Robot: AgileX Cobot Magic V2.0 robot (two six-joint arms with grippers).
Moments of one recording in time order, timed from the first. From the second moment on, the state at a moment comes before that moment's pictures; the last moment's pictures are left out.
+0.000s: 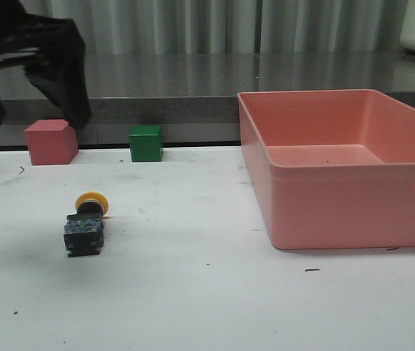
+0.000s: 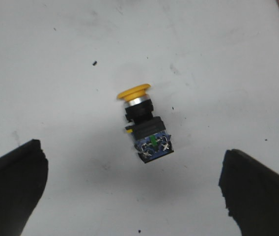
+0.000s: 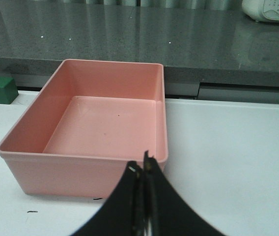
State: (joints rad) left arm -0.40 1.56 -1.20 -0.04 0.84 -0.14; right arm 0.08 0.11 -0.39 -0.05 0.54 0.07
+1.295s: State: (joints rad) left arm -0.39 2.15 -1.61 -0.08 1.08 -0.22; right arm 0.08 0.11 -0.39 -0.05 0.54 0.07
